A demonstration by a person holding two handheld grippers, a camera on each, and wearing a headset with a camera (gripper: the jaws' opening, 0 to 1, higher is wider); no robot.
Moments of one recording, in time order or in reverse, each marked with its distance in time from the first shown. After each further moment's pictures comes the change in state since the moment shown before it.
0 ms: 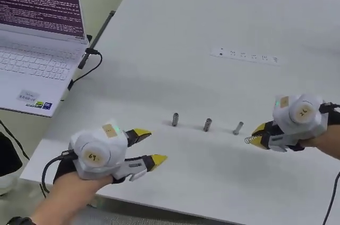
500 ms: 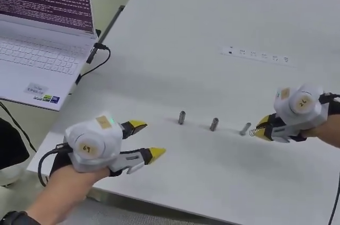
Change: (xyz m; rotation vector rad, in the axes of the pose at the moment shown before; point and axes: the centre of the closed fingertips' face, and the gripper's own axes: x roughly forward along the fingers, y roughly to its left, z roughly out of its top) left arm -0.011 0.019 0.000 -0.046 -0.016 0.048; right arm 0.012 -0.024 0.006 -0.042 0.044 0.006
